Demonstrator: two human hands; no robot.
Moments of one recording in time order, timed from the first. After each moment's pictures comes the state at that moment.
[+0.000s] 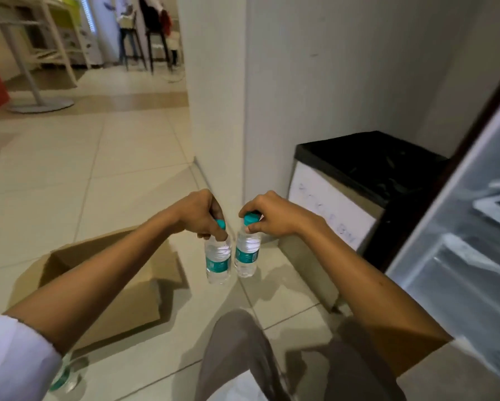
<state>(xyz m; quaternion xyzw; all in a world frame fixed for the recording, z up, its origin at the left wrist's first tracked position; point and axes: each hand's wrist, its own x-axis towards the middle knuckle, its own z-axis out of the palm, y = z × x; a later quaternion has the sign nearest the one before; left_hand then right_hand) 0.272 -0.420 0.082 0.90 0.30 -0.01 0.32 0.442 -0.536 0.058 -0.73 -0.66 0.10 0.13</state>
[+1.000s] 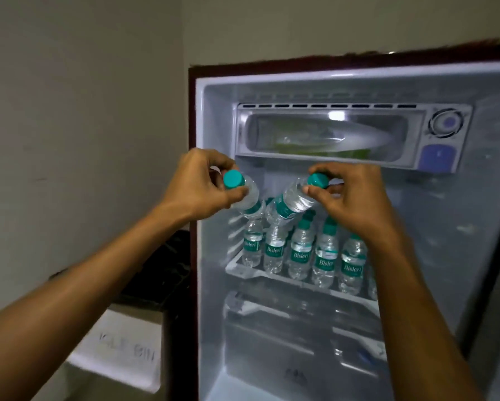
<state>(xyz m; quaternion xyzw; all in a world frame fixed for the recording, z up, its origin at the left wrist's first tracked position) 0.509 -0.689 0.298 0.81 -0.24 0.36 0.40 0.514 -0.946 0.288 -0.81 -0.25 -0.43 0.30</state>
